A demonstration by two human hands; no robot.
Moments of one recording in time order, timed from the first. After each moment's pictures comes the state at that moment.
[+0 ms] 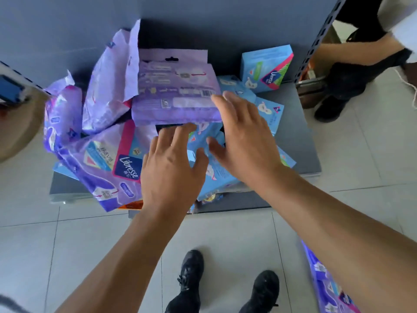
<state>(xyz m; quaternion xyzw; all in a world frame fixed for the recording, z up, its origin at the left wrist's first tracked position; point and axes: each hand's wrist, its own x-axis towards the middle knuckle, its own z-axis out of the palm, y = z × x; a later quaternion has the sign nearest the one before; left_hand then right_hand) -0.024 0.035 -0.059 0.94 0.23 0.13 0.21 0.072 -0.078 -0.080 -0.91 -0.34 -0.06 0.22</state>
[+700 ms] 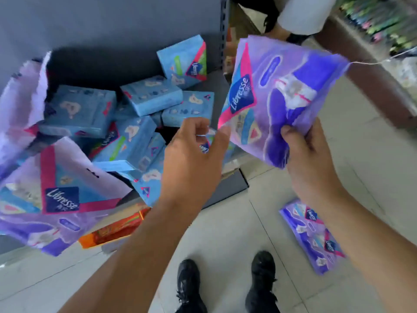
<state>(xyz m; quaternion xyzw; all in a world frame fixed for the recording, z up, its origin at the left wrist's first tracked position) 0.010 -0.071 -0.043 0.86 0.15 -0.01 0.49 0.027 -0.244 -0.080 -0.74 0.10 -0.04 0.66</state>
